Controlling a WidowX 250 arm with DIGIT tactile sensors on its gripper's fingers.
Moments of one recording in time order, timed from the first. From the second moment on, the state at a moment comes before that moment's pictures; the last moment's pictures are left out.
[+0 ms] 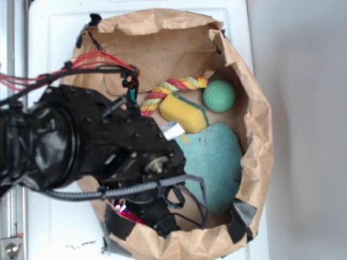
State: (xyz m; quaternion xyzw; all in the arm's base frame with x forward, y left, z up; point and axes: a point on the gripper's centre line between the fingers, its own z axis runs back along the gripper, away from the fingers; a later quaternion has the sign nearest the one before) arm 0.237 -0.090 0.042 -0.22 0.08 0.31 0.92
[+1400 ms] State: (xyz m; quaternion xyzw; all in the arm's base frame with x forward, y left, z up) arm 0.245 -0.042 0.084 -0.11 -0.06 0.13 0.98
